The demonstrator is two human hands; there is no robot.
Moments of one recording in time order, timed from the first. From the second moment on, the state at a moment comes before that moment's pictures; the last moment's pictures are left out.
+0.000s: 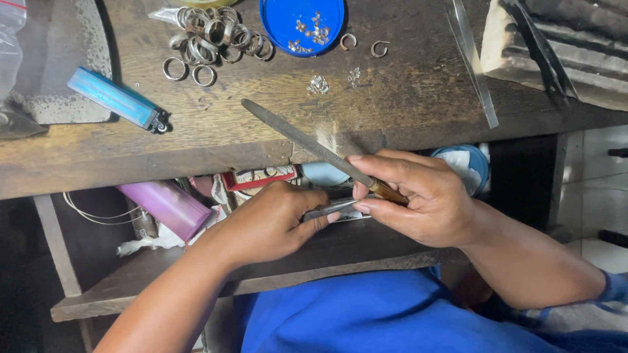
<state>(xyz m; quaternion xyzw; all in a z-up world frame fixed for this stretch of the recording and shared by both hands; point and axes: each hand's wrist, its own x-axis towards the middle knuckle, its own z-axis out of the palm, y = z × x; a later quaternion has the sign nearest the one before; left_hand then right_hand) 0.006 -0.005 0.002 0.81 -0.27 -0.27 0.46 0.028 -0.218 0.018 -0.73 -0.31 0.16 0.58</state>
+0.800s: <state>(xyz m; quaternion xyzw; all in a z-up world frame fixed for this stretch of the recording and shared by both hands) 0.008 -0.008 -0.028 0.84 -0.10 -0.25 0.47 -0.026 -0.267 0.012 -0.70 -0.01 0.27 0.66</state>
